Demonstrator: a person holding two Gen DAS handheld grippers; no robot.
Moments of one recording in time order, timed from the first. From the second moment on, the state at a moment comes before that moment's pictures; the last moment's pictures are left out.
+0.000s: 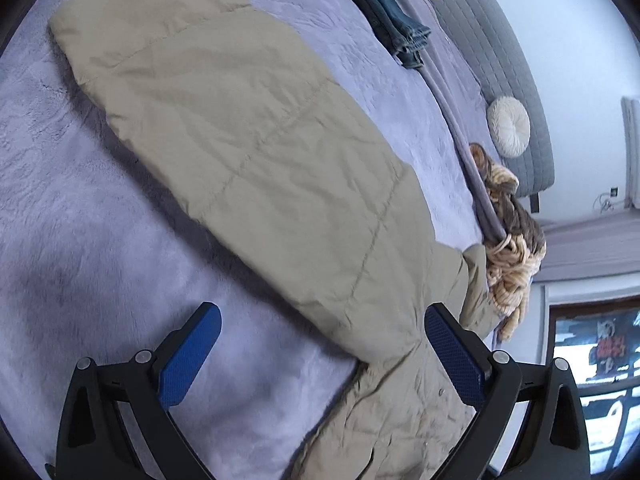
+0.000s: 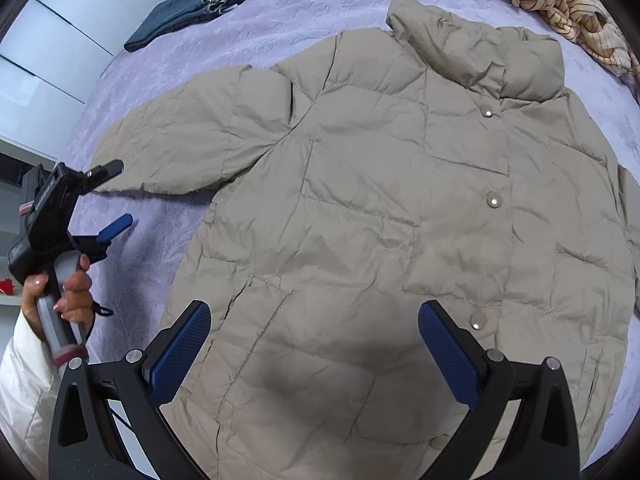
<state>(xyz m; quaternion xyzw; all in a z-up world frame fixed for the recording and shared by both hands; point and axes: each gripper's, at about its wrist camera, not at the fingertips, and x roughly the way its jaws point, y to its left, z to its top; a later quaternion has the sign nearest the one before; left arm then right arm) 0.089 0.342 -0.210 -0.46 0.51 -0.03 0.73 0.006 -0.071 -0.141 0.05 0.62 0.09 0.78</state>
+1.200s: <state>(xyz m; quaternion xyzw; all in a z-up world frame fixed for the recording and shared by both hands) 0.139 0.174 -0.027 -0.18 0.37 -0.25 0.88 0.135 -0.017 -0.243 0.25 0.61 0.17 0.73</state>
